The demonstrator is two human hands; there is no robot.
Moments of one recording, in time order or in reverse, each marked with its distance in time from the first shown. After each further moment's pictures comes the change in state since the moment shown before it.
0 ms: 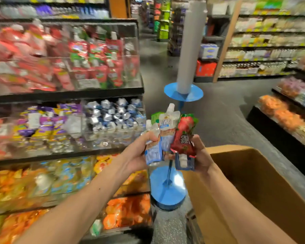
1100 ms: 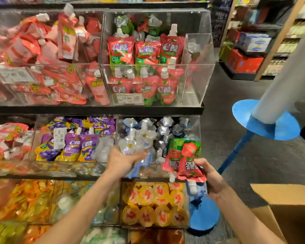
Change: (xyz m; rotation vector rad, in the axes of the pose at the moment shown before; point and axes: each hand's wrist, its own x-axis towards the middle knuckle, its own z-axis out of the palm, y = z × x) left_hand 0.074 0.120 -0.228 0.501 0.795 0.311; right_hand 0.232 0.043 -0.041 0.023 0.237 0.260
